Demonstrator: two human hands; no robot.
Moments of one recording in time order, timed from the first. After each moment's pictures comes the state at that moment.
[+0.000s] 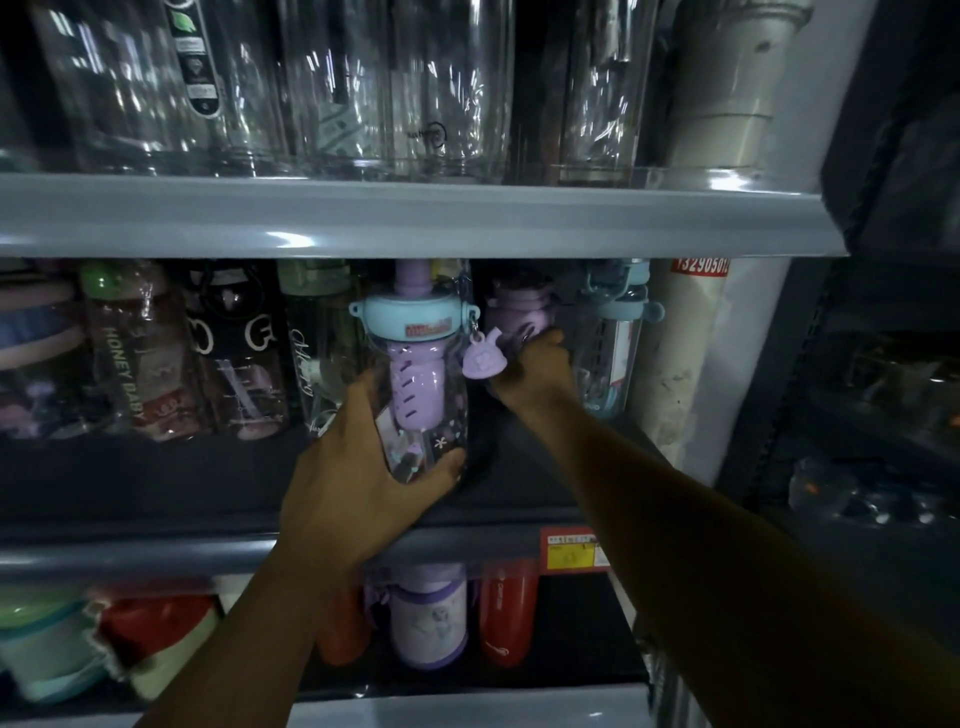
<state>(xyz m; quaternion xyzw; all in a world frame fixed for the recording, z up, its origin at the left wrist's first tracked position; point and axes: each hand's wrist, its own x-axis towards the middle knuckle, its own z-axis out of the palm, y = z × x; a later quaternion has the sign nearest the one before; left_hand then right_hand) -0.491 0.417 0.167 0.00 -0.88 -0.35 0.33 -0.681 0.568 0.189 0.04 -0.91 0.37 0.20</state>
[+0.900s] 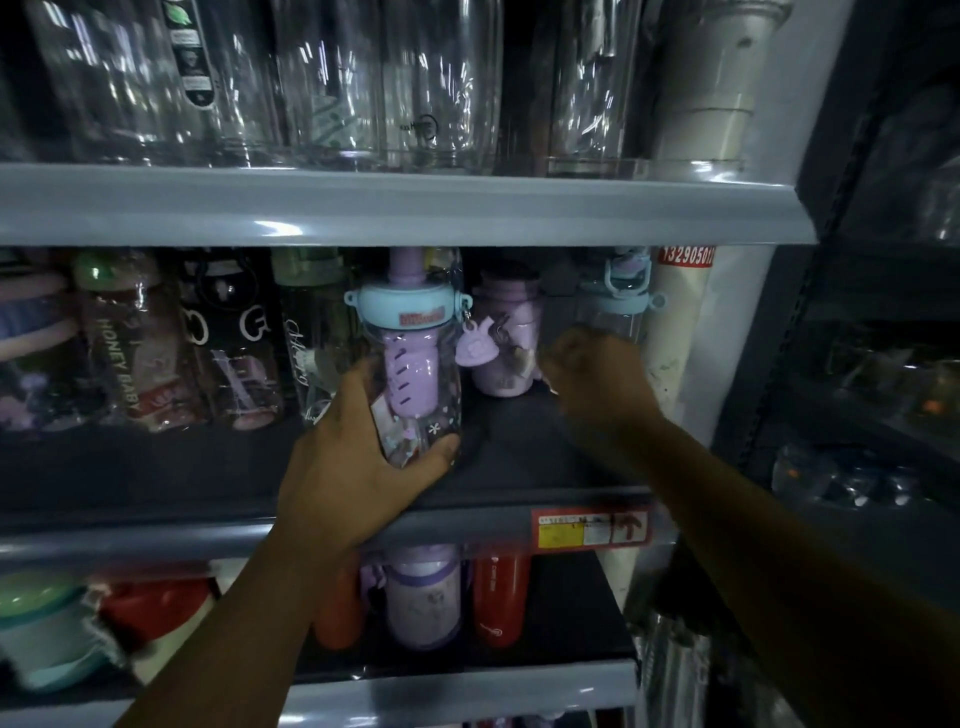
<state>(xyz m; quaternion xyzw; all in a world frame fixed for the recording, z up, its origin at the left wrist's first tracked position) -0.488 0.419 0.169 0.00 -0.88 -0.34 0.34 -0.607 0.650 0.210 0.16 -0.91 0.29 0.24</state>
